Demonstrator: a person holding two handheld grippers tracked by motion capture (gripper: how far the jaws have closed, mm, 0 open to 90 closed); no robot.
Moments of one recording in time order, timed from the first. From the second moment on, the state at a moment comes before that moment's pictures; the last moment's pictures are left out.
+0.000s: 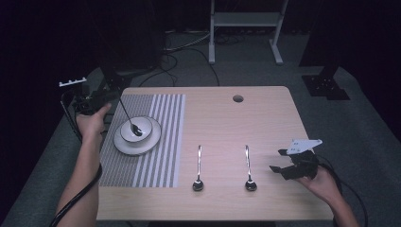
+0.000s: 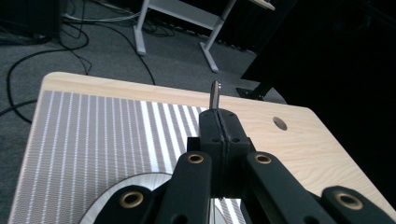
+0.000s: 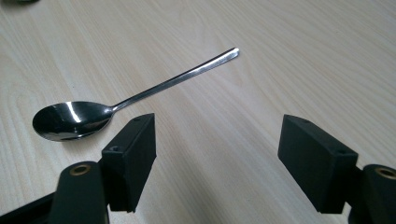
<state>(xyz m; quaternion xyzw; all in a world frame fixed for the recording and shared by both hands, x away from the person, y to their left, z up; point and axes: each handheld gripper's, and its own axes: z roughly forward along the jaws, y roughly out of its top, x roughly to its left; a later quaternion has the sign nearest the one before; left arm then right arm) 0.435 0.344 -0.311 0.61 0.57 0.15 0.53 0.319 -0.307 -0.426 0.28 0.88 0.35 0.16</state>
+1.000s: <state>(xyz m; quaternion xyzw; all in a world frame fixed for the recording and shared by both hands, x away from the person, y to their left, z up) 0.431 0.366 -0.347 0.58 0.61 0.18 0.51 0.319 -0.301 -0.427 0.27 0.88 0.35 0.15</state>
